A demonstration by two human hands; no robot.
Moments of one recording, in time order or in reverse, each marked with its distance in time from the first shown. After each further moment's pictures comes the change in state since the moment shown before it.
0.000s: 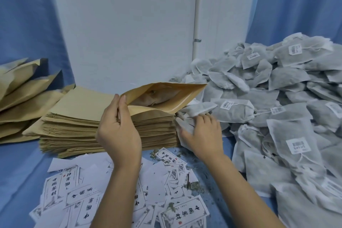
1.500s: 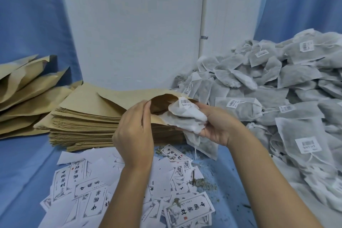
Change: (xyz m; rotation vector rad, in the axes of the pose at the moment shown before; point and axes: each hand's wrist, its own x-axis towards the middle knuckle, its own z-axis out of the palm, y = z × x) left_hand -0.011 -0.023 -0.002 0.367 -0.083 0.502; right_hand 0.013 -0.013 -0.068 1.664 -0.758 0.416
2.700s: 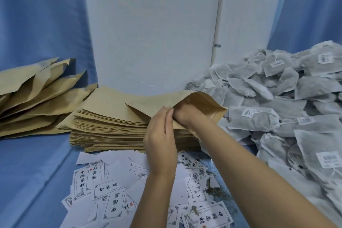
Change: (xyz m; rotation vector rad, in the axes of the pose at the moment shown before) left_hand -0.004 0.013 -0.001 -0.330 -0.099 -0.281; right_hand 0.060 0.006 0.083 -1.085 0.324 -0.124
